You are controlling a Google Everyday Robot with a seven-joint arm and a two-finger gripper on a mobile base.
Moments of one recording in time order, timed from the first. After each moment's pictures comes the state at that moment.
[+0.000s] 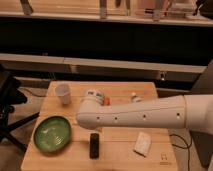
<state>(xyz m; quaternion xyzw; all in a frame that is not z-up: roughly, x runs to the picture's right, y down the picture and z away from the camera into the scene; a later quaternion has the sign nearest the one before) -0.092 0.191 0.713 -0.13 -0.22 -0.58 0.78</state>
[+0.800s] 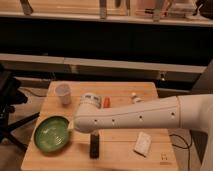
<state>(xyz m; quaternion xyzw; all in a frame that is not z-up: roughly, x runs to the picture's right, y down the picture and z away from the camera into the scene) -0.109 0.205 0.714 -0.13 -0.25 -0.60 0.75</state>
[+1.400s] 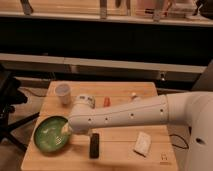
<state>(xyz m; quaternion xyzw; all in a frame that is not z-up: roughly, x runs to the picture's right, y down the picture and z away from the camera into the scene) -0.142 0.217 0.724 -0.12 -0.29 -0.62 0.72</state>
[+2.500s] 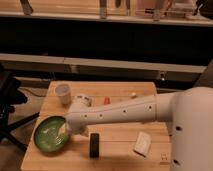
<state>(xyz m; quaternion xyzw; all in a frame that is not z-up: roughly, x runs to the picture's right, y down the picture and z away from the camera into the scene) -0.164 0.233 0.754 -0.13 -0.33 -0.64 0.68</state>
